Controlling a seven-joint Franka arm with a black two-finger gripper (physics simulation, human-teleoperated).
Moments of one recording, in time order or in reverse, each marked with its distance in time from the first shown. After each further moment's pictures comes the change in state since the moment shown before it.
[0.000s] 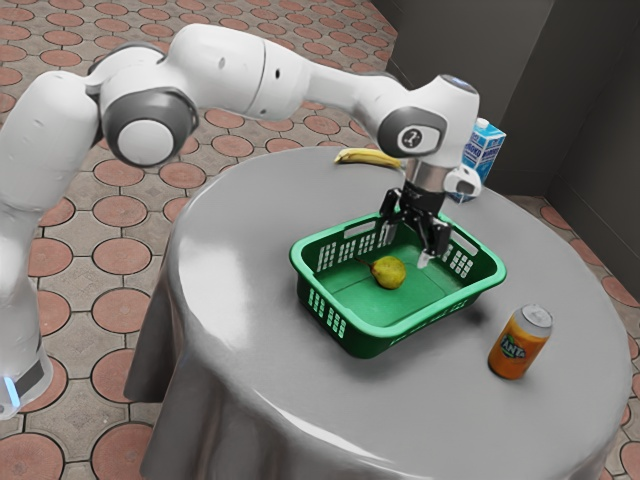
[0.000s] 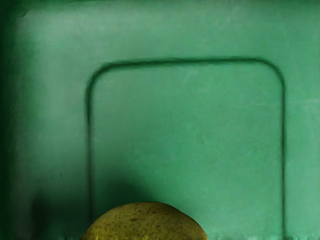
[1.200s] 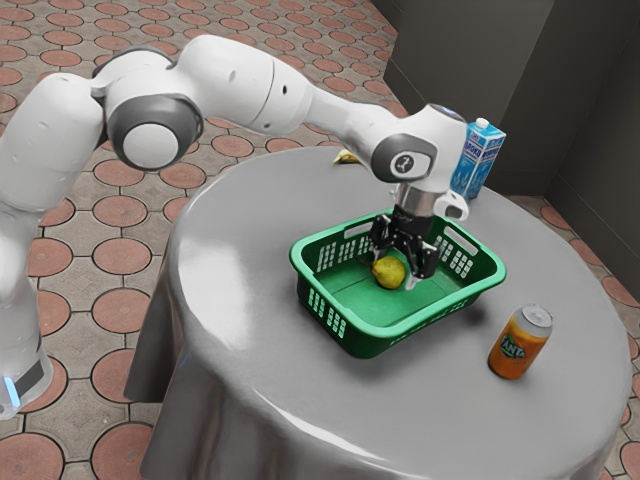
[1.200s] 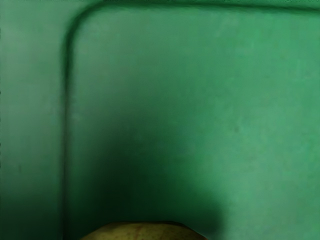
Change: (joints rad) arm 0.004 0.025 0.001 -0.092 -0.055 0.069 -0.021
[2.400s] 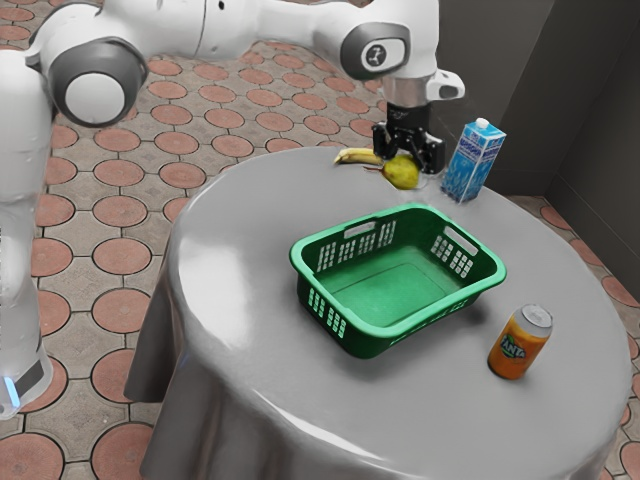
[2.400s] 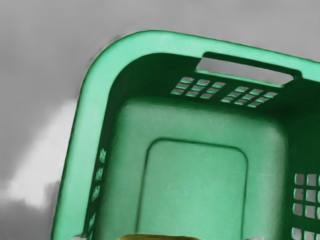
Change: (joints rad) arm 0.088 -0.278 0.009 -0.022 0.018 0.030 -0.050
